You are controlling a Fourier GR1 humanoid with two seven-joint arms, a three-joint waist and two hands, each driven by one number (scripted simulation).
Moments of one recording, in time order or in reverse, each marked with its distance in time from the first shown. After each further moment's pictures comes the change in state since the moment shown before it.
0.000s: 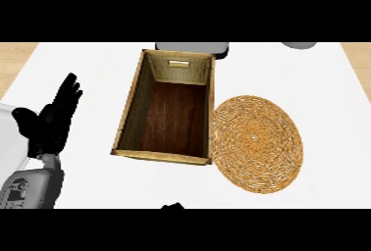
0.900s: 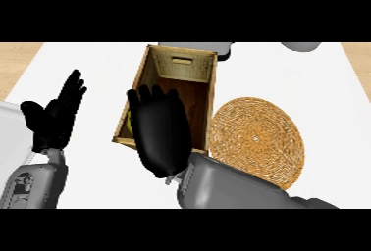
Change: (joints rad) left arm -0.036 -0.005 -0.010 0.022 -0.015 0.007 0.017; right arm -0.703 0.100 -0.428 0.296 -0.124 0.468 -0.042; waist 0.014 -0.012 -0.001
